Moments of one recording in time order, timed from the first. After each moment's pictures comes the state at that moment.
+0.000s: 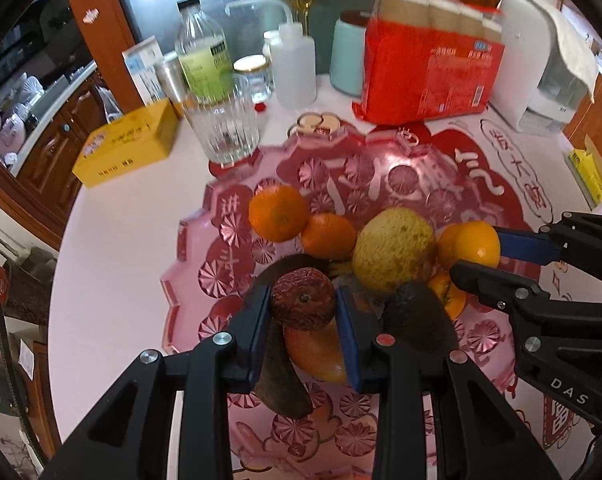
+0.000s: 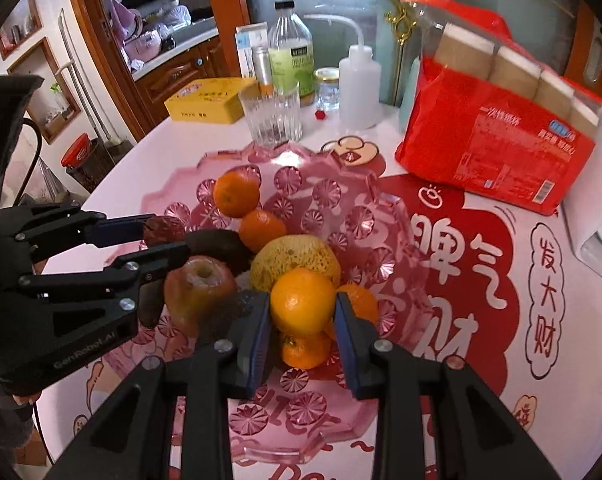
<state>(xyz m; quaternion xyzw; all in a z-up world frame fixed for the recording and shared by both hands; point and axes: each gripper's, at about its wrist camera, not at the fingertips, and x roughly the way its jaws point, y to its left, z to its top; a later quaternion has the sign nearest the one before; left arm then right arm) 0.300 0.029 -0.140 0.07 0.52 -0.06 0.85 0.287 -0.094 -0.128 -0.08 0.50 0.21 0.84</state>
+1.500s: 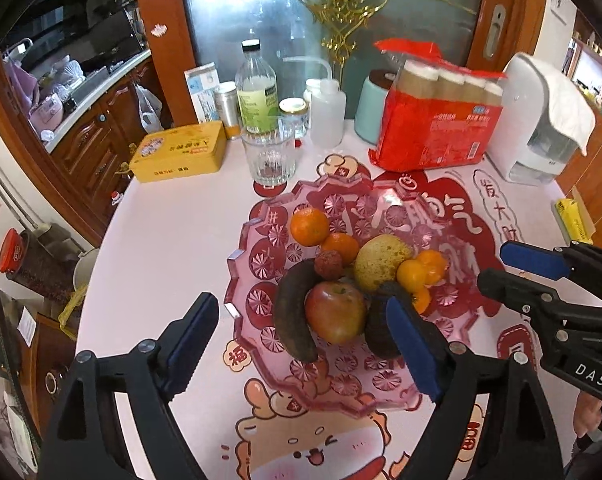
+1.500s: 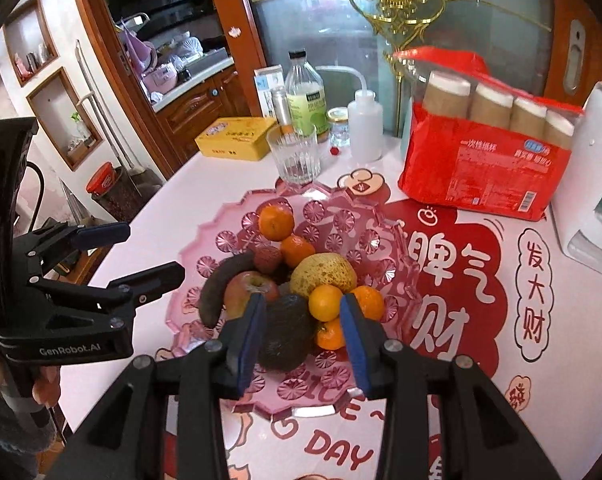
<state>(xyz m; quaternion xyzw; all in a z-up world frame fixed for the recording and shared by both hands) 0.237 0.056 -0.041 0.01 0.48 -0.02 0.88 0.242 -0.112 -0.048 -0.03 0.46 0.24 0.86</state>
